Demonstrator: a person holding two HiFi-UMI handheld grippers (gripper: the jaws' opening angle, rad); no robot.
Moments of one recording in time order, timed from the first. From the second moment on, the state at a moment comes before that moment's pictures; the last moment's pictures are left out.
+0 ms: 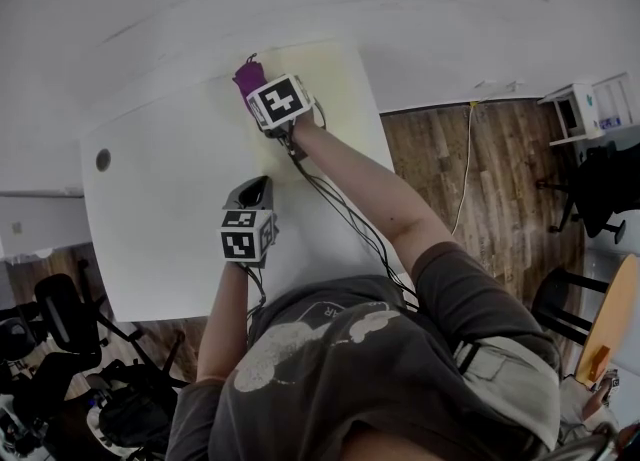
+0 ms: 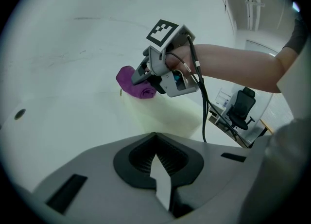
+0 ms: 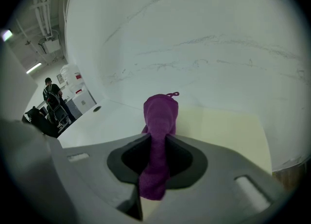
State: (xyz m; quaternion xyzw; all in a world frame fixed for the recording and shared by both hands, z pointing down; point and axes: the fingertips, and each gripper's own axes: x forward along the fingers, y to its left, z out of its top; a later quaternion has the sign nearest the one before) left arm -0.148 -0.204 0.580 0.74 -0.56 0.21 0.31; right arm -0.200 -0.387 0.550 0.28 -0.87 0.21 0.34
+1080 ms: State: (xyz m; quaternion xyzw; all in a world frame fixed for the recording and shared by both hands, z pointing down) left arm -0.145 -0.208 0.580 0.74 -0.56 0.21 0.31; right arm -0.110 -0.428 0.565 0.35 -0.85 0.21 0.34
